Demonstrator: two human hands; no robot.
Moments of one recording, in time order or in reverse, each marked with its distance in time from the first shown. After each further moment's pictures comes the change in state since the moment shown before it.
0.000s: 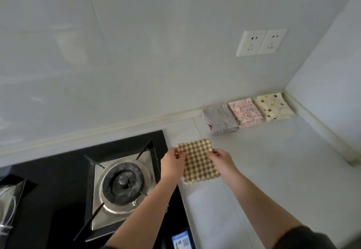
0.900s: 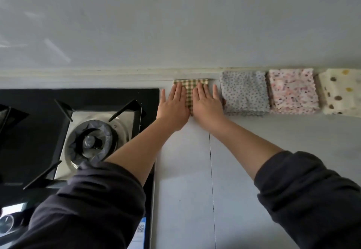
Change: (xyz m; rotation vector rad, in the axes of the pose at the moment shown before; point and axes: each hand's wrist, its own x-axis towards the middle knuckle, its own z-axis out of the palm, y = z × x) left_hand 0.139 -0.004 0.068 1.237 -0.043 0.120; right_hand 0.166 -0.025 0.041 -1.513 -0.215 -0.766
